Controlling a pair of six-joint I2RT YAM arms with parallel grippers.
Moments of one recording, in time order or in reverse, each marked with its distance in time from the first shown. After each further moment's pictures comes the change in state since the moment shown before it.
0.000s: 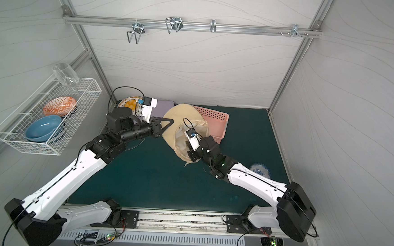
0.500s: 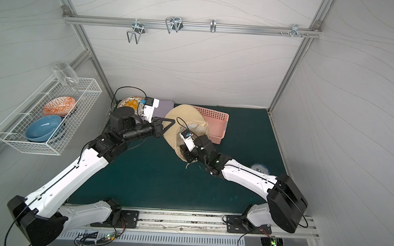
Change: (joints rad) left arm -0.001 0.017 -0.001 0.002 0.002 0.028; right arm 0.000 0.060 0.045 -0.053 -0.026 0.046
